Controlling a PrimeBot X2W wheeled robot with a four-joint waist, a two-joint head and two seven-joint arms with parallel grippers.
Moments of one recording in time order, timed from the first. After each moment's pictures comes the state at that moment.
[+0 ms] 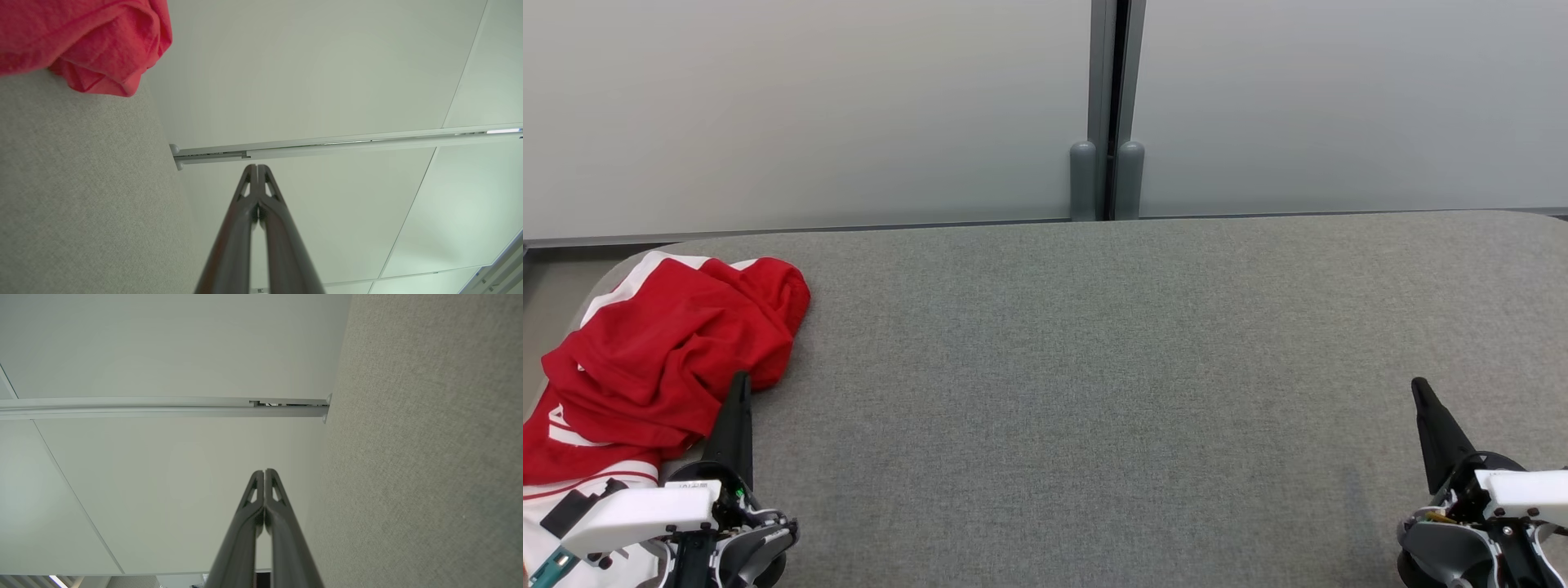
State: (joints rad) left arm -0.10 0.05 0.11 0.25 -1.61 -0.13 0.11; right arm -0.11 -0.05 -0.11 0.24 1.61 0.13 0.11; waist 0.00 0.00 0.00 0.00
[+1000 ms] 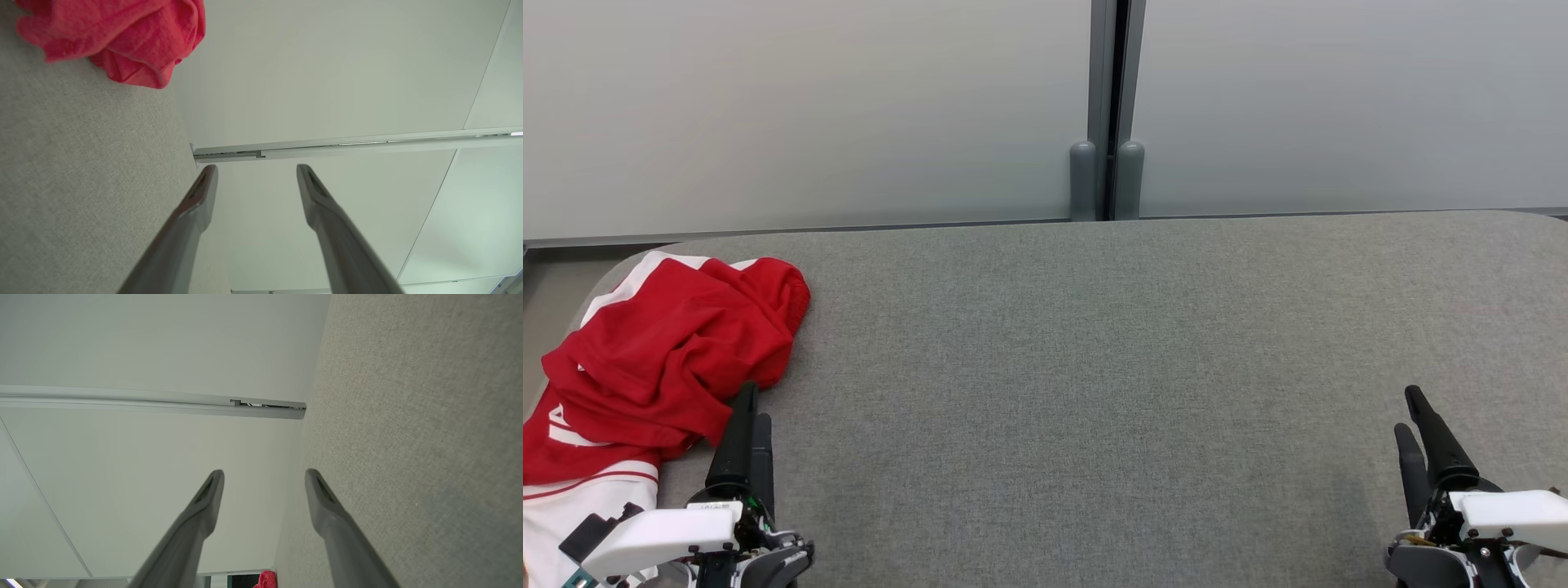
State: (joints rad) left arm -0.07 0.04 0.08 0.26 -1.60 -0.13 0.07; right arm -0.07 -0.03 -0.08 0.26 1.56 0.13 0.07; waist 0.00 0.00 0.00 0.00
